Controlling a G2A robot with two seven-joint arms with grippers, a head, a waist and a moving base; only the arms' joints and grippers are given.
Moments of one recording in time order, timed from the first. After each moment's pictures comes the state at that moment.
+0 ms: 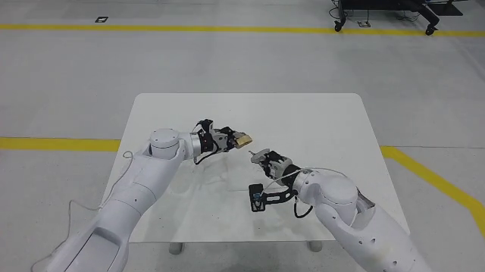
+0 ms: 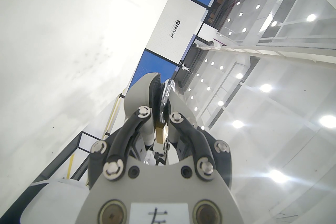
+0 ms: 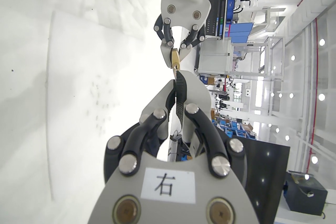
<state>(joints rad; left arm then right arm) 0.81 -1.29 -0.86 -0.87 -0.66 0.24 -0.91 -1.40 -1.04 0.98 -1.94 -2.47 -0.51 0.00</state>
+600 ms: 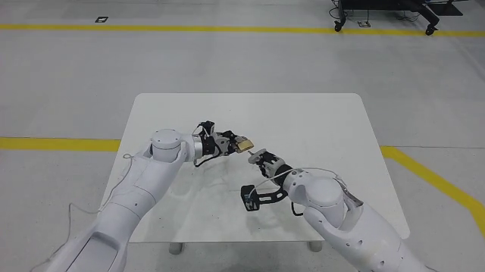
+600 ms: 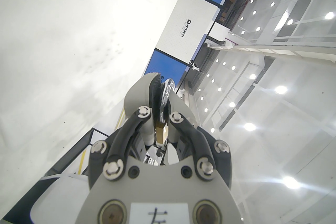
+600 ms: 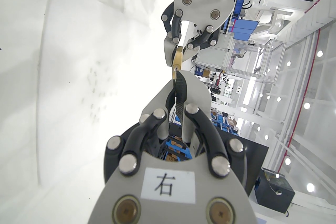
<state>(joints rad) 0.83 -1.28 -0.87 -0.93 -0.59 0.28 -0.90 -1.34 -1.07 0.89 -1.93 -2.55 -0.59 0.13</state>
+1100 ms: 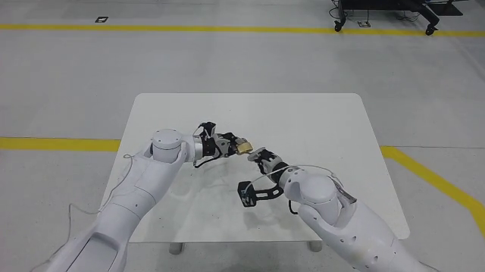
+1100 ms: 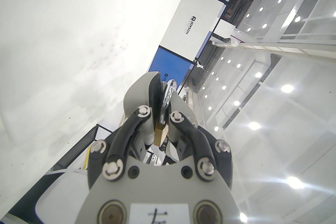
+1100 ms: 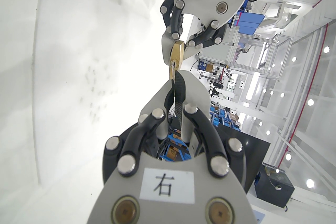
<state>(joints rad) 0.84 -1.28 -0.88 -0.94 -0.55 0.29 -0.93 -1.30 -1.10 0.87 -1.89 -2.54 -0.60 0.20</state>
